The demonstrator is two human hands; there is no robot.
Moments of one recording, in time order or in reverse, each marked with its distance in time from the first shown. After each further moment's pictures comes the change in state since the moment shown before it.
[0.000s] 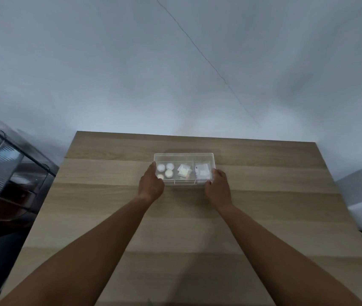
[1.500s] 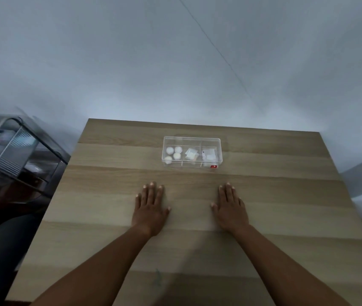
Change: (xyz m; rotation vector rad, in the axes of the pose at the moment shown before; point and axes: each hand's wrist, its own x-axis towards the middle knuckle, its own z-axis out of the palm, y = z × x) left_hand -0.088 -0.112 0.019 0.747 -0.139 0.214; right_hand -0.079 0.089 0.018 -0.589 -0.225 -0.086
